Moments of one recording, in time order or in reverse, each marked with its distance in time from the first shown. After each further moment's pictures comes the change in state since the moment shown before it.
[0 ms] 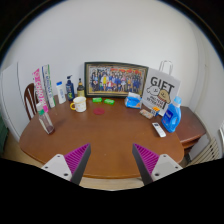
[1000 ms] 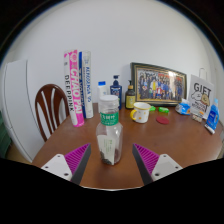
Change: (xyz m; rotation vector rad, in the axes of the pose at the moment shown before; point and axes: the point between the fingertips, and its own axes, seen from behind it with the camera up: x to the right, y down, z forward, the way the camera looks) arm -0.383 -0.017 0.175 0.193 -0.093 0.037
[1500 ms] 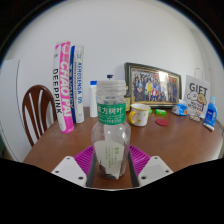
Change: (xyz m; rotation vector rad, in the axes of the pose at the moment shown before) arm 0.000 0.002 0.075 0.082 0.129 0.022
